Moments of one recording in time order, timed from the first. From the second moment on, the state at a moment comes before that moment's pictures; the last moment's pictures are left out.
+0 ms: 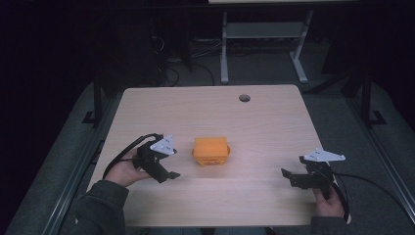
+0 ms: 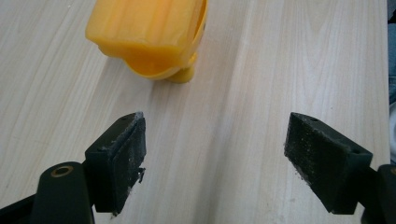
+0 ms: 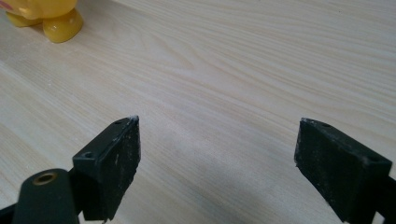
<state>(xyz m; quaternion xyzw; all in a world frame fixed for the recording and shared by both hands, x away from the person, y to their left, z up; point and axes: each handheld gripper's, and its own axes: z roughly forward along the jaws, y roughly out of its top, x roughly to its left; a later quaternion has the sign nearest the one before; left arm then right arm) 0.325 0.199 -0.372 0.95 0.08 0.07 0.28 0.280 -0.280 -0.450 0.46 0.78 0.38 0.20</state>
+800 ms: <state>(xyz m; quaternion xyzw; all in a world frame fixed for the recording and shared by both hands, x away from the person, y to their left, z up) 0.309 0.213 -0.386 0.95 0.09 0.07 0.28 0.279 -0.282 -0.451 0.46 0.78 0.38 0.20</state>
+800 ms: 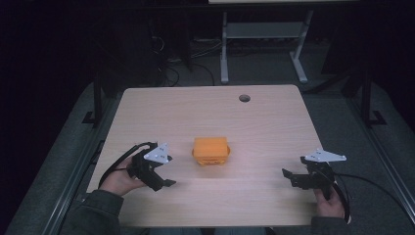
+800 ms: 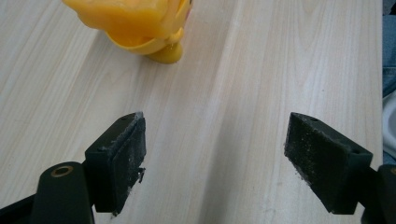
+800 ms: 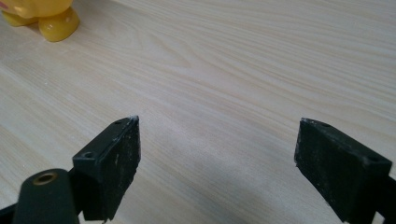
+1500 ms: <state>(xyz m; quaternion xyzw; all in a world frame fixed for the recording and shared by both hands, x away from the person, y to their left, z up) 0.296 0.222 -0.403 0.95 0.10 0.08 0.29 0.278 -0.282 -0.451 0.46 0.78 0.38 0.20</state>
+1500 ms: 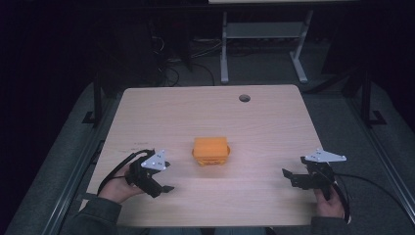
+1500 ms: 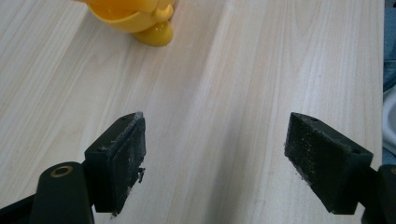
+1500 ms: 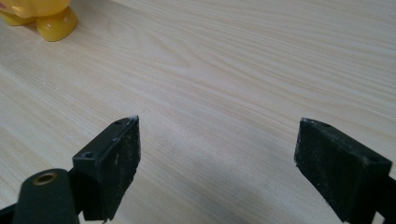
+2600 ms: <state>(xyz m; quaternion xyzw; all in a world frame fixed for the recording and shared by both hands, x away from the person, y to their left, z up) 0.283 0.234 -0.424 0.95 0.12 0.08 0.29 0.279 -0.279 -0.451 0.46 0.78 0.38 0.19</state>
